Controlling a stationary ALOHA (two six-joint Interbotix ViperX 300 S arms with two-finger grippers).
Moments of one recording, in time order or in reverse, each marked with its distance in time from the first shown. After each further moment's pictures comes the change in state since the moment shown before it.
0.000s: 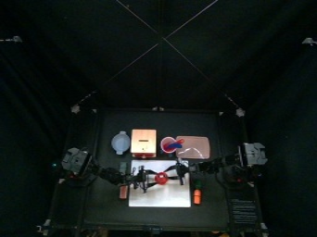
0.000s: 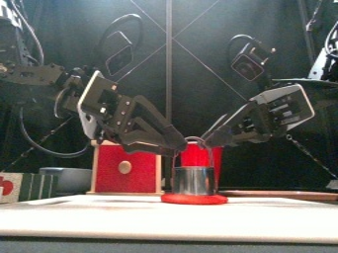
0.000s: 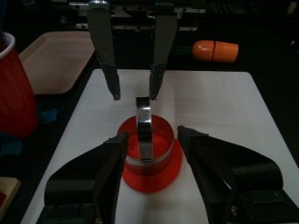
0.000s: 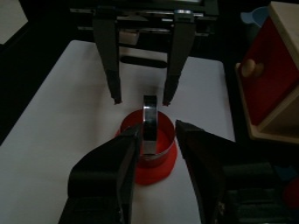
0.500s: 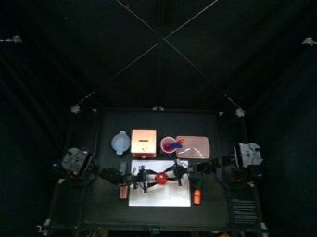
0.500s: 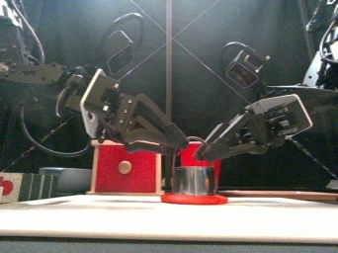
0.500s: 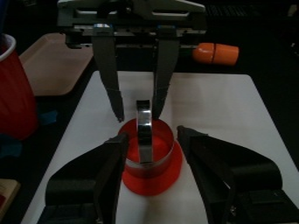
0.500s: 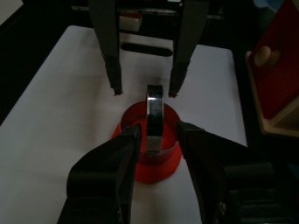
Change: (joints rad) left arm 0.006 0.002 -0.009 -0.011 0.000 0.000; right arm 0.014 0.055 -0.029 0.002 0.025 0.002
